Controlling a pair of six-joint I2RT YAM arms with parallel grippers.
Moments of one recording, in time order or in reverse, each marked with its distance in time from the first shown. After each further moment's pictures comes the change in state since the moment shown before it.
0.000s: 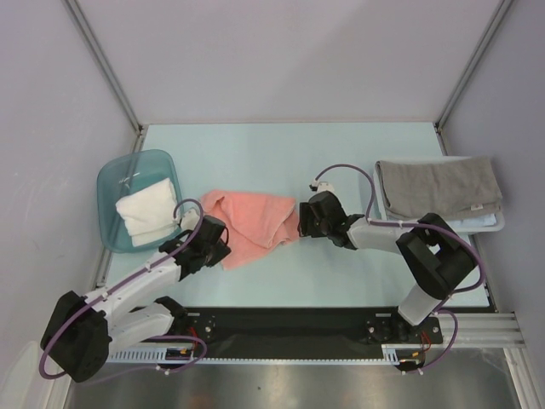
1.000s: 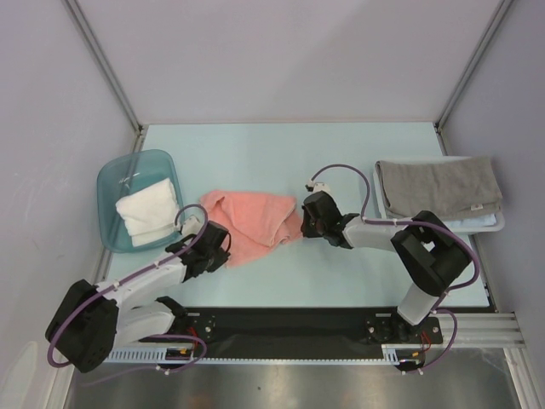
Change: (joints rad) left arm 0.000 0.085 -0.070 0.078 -0.011 -0.066; right arm 0.028 0.038 0.031 -0.001 0.008 0.026
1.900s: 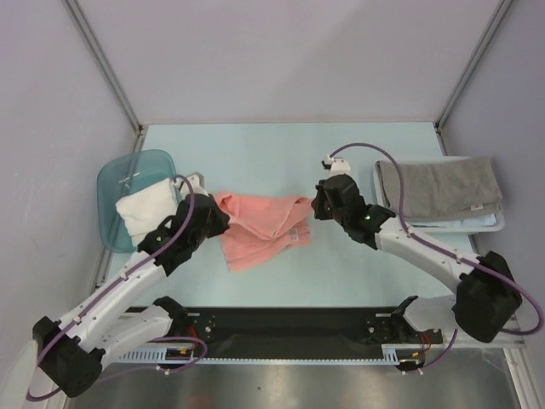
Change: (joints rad) left arm 0.000 -0.218 0.235 -0.042 0.031 0.426; right arm -0.008 -0.340 0.068 -0.232 0.090 -0.073
